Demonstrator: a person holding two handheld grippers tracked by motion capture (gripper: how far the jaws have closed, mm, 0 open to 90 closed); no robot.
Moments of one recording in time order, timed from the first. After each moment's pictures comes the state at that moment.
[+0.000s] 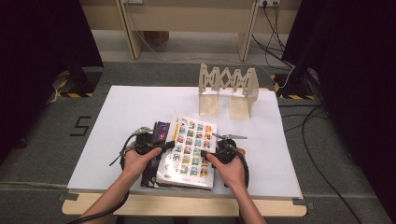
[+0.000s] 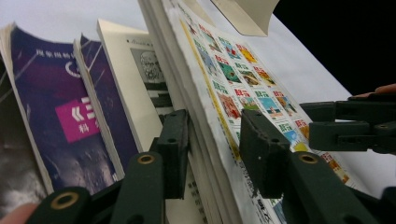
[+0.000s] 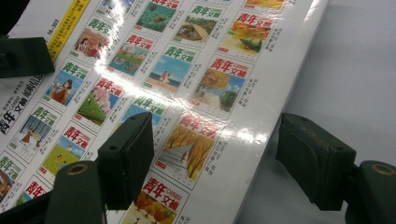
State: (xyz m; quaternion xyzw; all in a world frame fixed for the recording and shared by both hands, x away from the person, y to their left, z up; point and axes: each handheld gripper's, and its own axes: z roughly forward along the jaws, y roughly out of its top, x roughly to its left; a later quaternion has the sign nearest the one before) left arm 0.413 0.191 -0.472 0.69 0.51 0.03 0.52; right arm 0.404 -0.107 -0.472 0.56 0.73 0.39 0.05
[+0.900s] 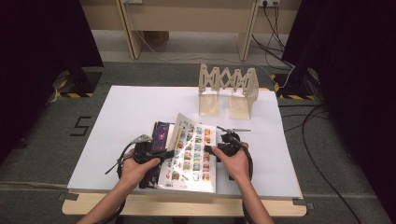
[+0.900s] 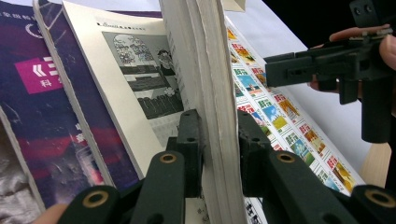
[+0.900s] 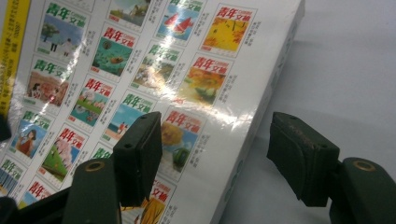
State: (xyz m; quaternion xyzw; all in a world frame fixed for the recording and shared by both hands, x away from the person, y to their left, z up) left arm 0.382 0.188 -0.469 0.72 0.47 0.02 0.51; right arm 0.428 -0.122 -0.468 0.55 0.74 0.39 0.03
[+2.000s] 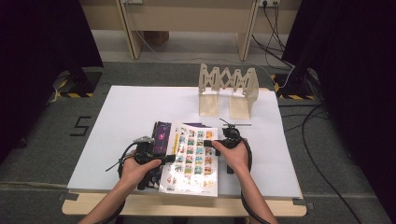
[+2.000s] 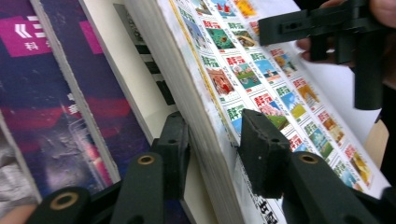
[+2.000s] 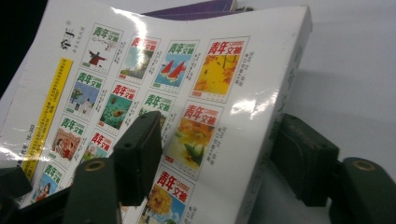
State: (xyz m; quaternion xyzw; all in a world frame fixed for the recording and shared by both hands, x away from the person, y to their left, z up) left arm 0.388 0.189 -0.476 0.74 0.49 -0.02 0.47; right arm 0.452 -0.124 -0.471 0.57 0.72 0.40 -0.02
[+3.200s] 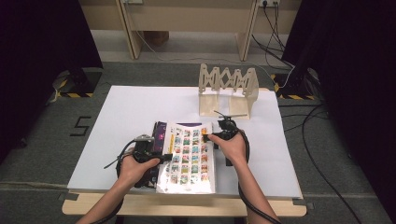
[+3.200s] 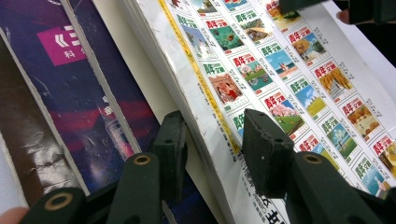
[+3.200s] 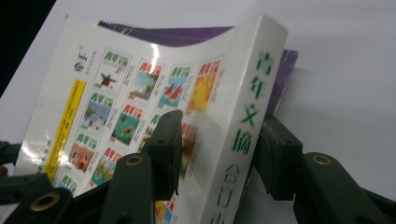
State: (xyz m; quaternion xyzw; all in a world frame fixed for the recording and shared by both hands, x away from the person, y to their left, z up) left arm 0.391 0.193 -0.470 0.76 0.48 0.01 0.44; right arm 0.471 -0.112 -0.448 0.57 0.73 0.38 -0.02
